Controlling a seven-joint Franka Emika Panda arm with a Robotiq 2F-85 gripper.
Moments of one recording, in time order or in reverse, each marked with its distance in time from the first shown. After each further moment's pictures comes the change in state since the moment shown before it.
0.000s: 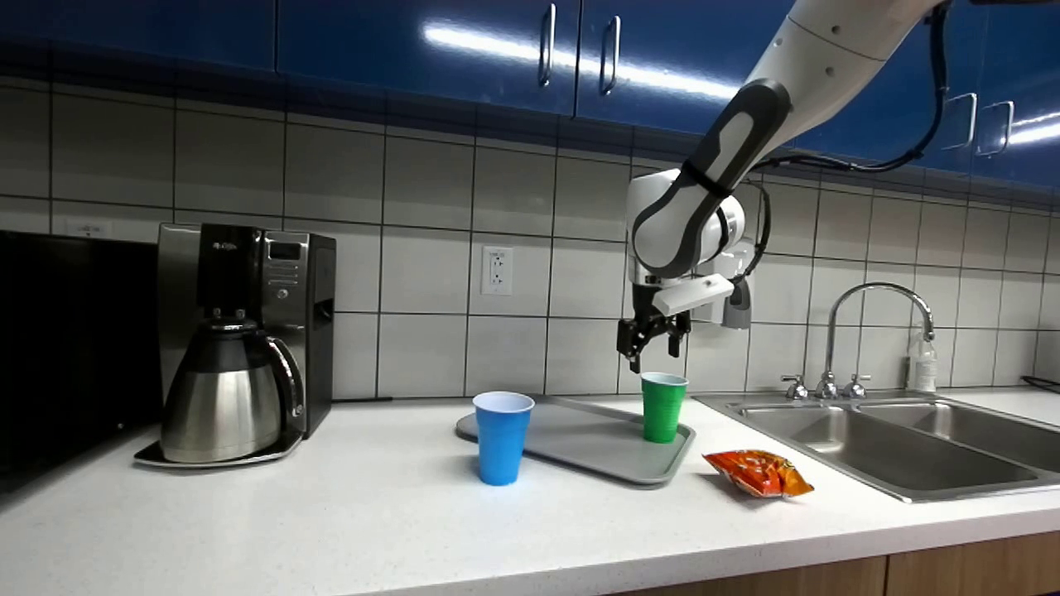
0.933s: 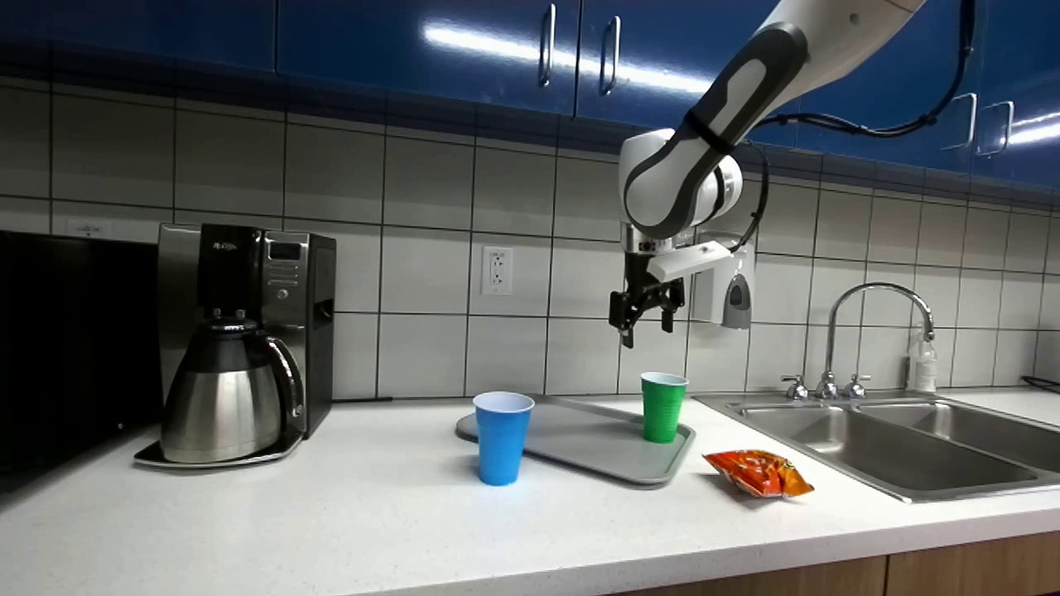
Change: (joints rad) arm 0.012 -0.127 0.051 -0.032 0.032 -0.106 -0.030
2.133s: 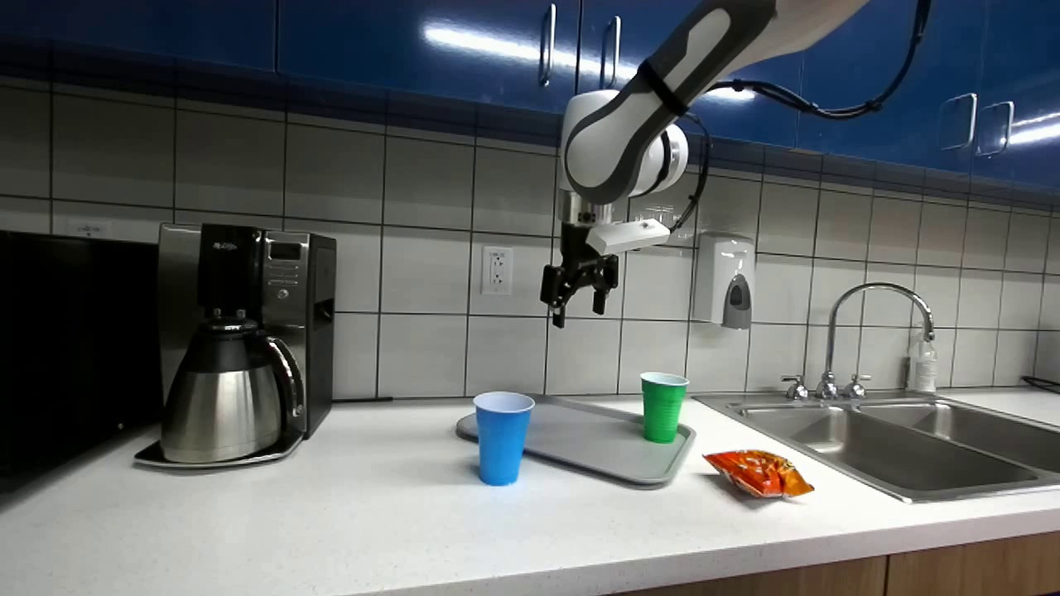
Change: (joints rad) arm 0.097 -0.007 0.102 0.068 0.081 -0.034 -0.046
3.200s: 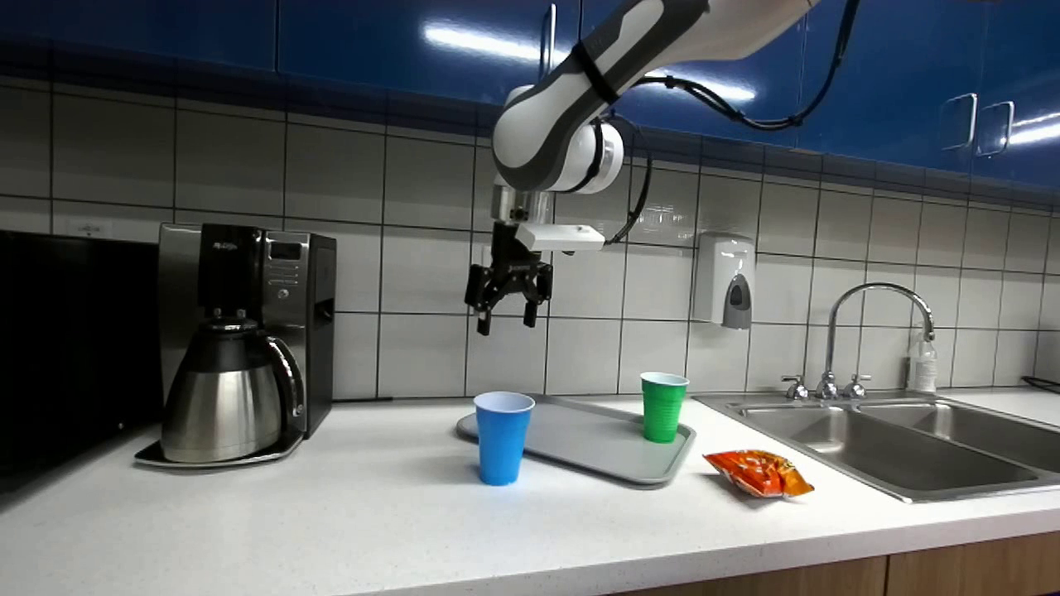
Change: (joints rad) arm 0.109 0.119 0.065 0.145 0.155 -0.072 -0.029
